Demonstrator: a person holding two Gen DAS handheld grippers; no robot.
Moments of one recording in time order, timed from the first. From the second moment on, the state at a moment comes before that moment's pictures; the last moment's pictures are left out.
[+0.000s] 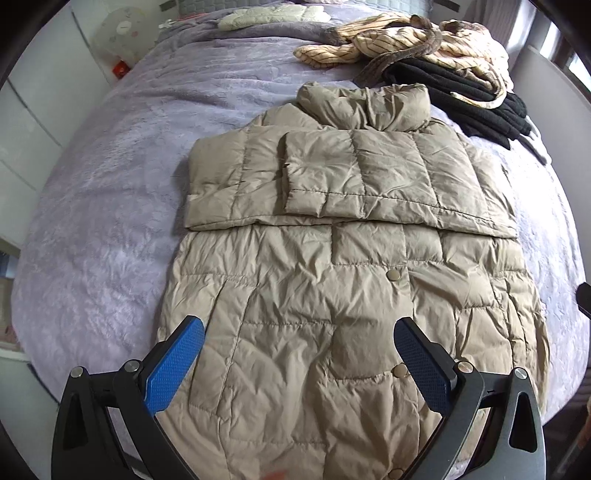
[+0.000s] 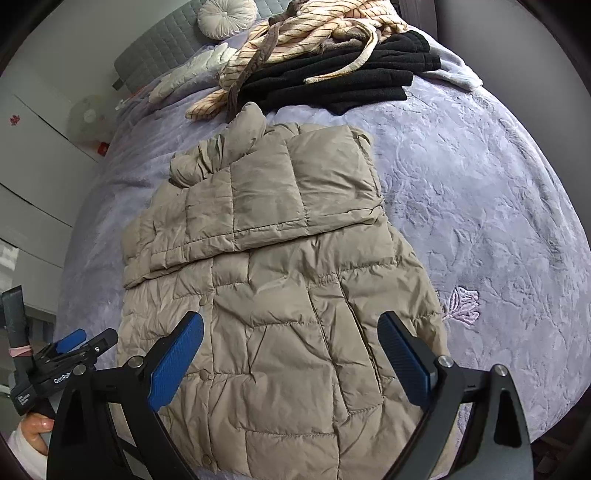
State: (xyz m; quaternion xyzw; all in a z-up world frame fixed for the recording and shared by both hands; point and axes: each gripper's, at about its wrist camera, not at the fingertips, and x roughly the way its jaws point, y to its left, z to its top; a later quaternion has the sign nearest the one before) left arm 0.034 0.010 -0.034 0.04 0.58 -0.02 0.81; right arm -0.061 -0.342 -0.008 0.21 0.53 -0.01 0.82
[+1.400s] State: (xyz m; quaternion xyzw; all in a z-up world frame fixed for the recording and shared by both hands) left arm -0.105 0.179 -0.114 -0.12 0.67 -0.05 0.73; right arm -0.223 -0.342 -0.091 0.50 0.55 -0.08 0.67
